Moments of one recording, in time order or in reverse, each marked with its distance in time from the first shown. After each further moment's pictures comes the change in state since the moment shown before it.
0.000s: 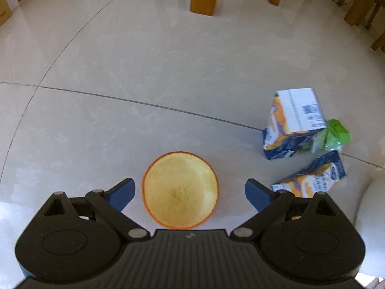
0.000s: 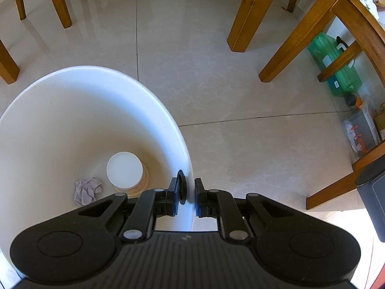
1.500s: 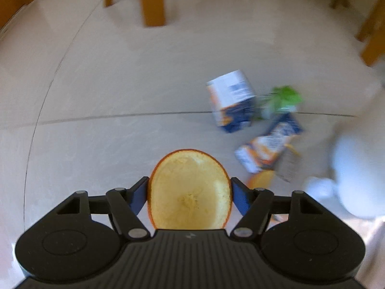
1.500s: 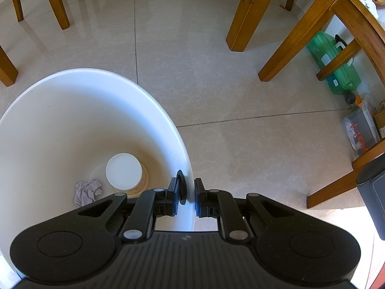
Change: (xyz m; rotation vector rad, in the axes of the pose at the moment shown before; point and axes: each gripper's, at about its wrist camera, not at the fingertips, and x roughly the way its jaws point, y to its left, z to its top) left arm -0.077 -0.033 -0.014 0.267 0.013 -0.045; right arm 0.000 0.003 0.001 0.002 -0.001 -0.010
